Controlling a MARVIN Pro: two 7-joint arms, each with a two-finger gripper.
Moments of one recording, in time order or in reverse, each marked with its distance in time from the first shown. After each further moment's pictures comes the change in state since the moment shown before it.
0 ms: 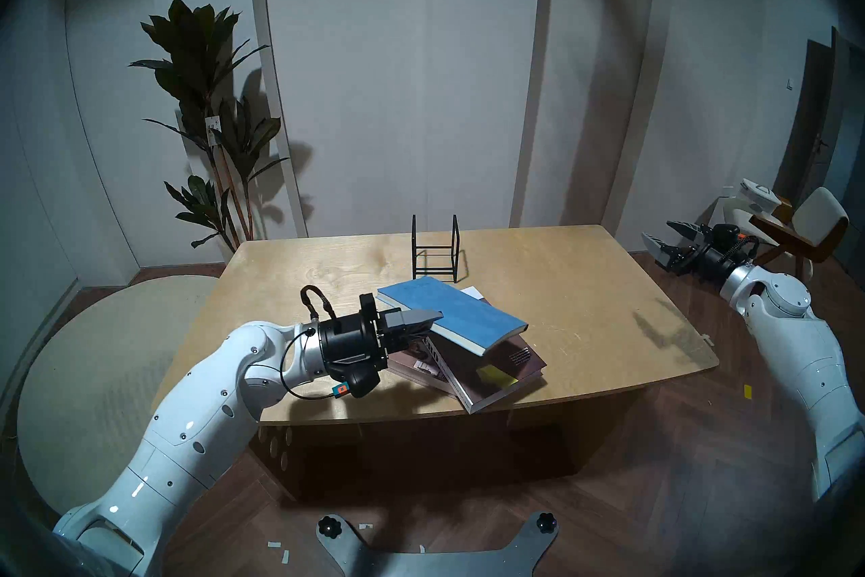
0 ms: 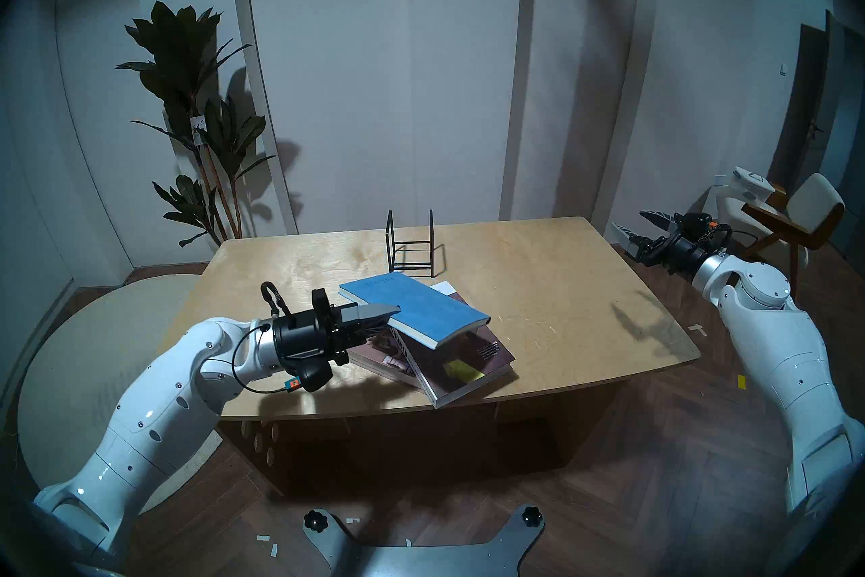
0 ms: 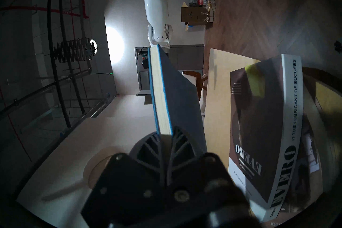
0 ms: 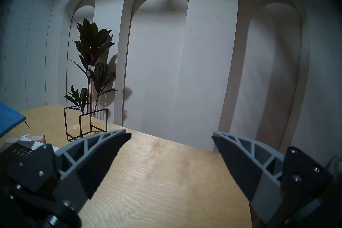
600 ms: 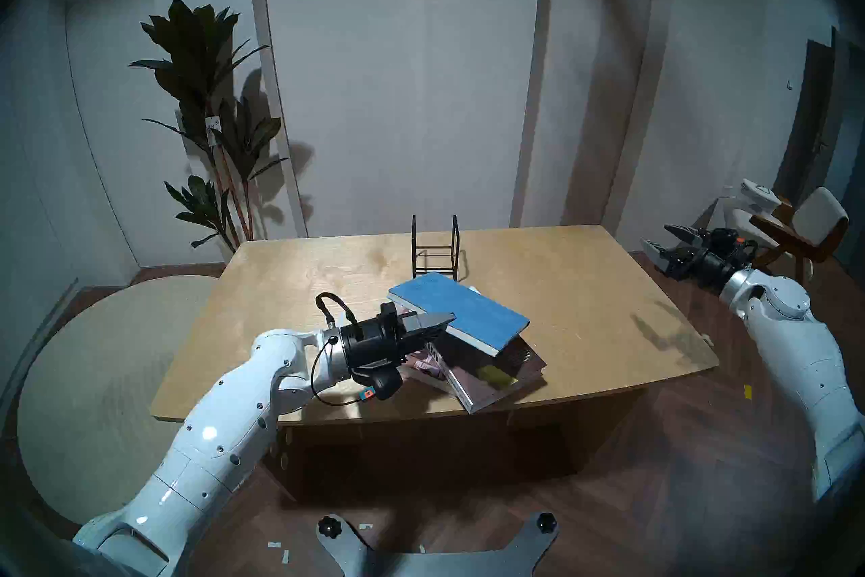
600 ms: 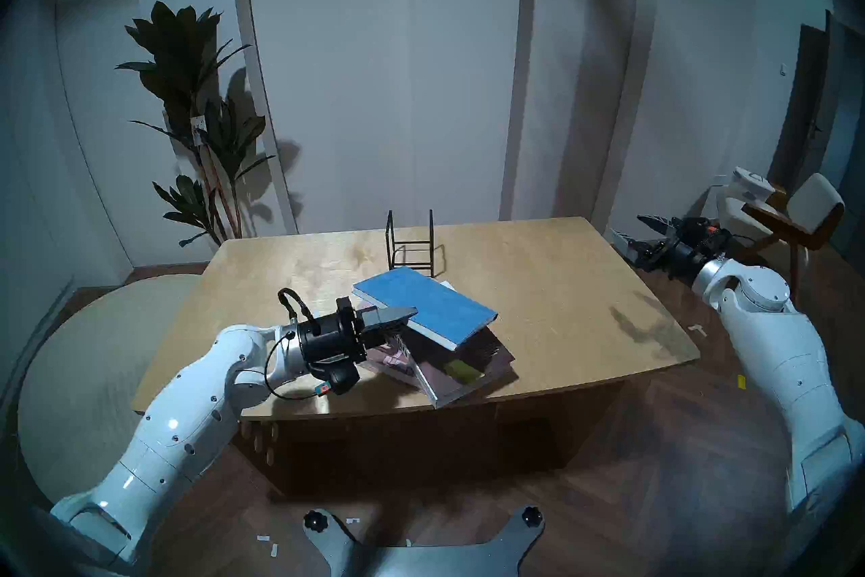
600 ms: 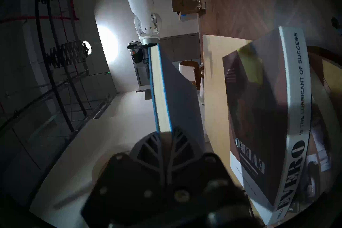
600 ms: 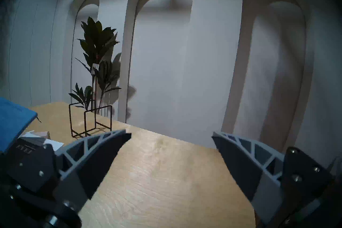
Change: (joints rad) left arm -0.013 -0.084 0.024 0.078 0.260 0.087 0.149; right arm 0.001 -0.001 -0.007 0.015 -0.001 -0.014 0.033
